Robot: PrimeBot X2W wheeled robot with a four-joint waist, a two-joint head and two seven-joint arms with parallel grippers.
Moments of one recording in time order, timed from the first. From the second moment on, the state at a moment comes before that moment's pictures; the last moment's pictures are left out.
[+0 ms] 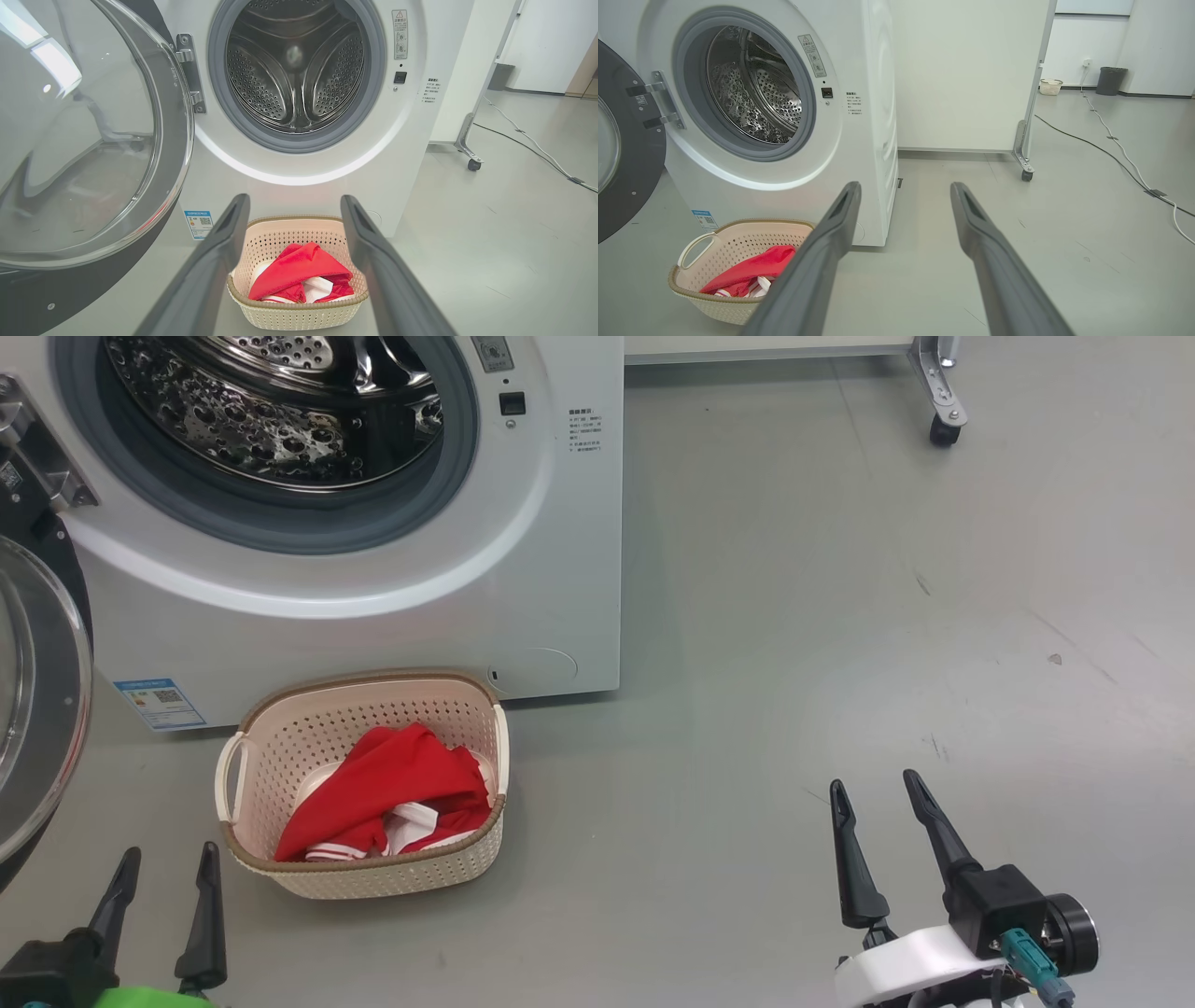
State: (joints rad) left arm 0.07 0.19 0.03 0.22 -0.38 -0.09 -0.25; right arm 0.08 -0.04 0.27 0.07 0.21 -0.13 -0.26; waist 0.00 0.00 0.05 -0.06
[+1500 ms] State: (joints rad) left arm 0.07 0.17 0.03 0.22 -0.35 -0.10 -0.25; right arm 0.08 -0.04 0.28 0.07 0.21 -0.13 -0.26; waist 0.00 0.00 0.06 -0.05
